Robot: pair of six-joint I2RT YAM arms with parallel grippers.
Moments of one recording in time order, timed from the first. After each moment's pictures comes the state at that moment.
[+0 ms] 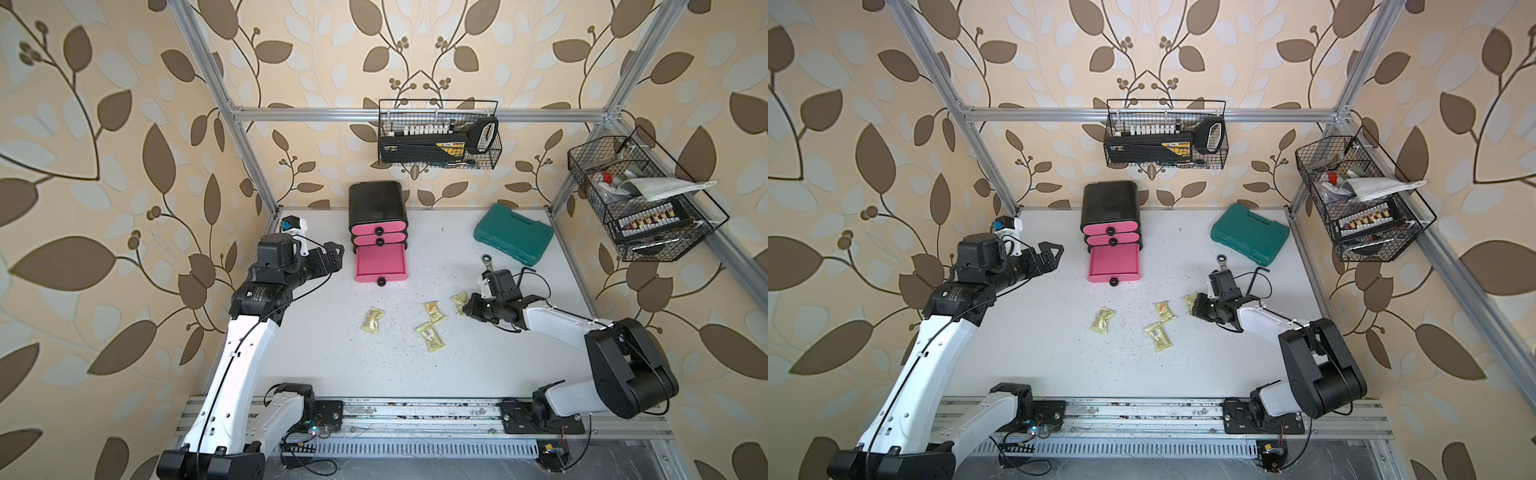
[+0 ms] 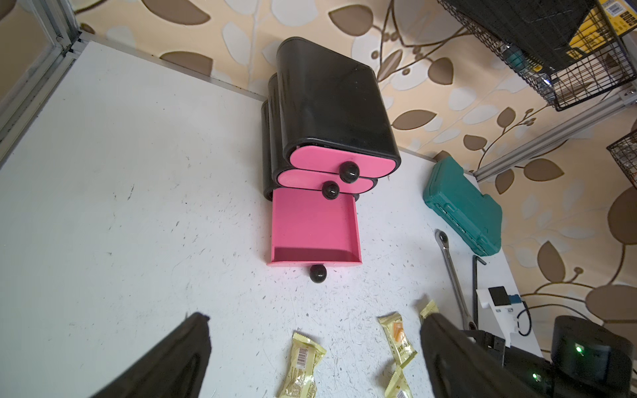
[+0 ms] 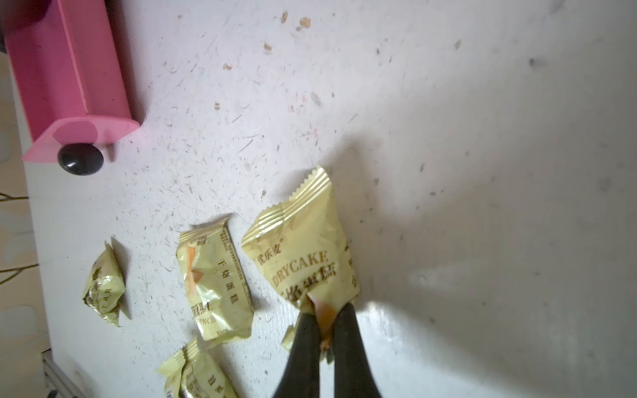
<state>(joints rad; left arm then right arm) -0.10 0.98 1.10 -0.66 0.23 -0.39 0.36 1.41 0.64 -0.22 -0.18 0.63</state>
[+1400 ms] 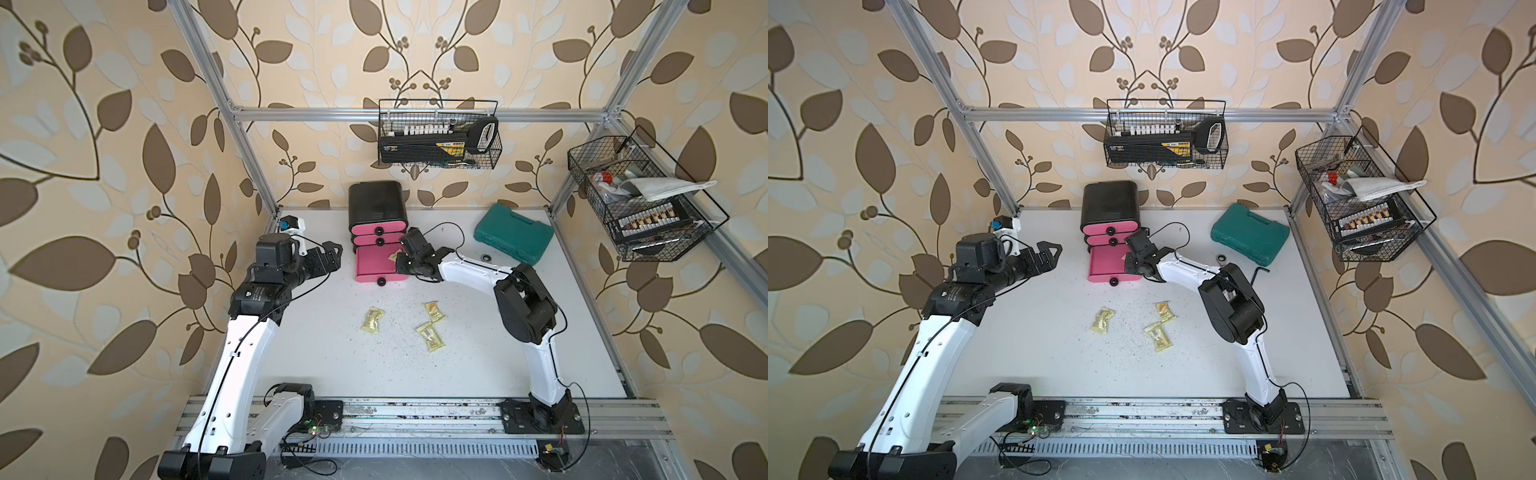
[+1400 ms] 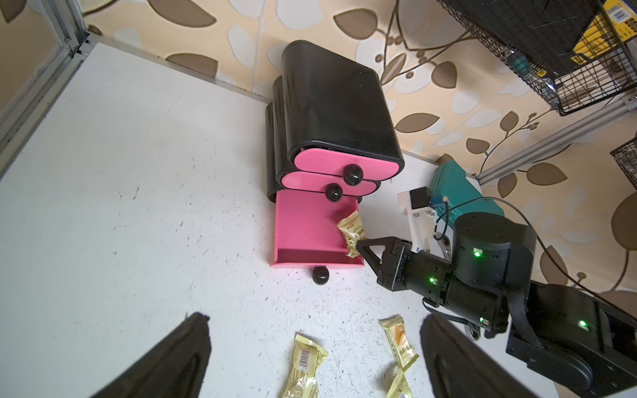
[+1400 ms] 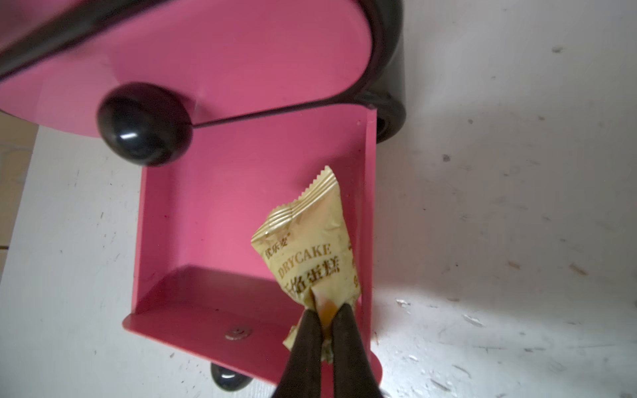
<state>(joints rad) -0.09 0.98 1.10 -0.66 0.24 -0.39 0.67 2.15 1.61 -0.32 0.10 0.69</state>
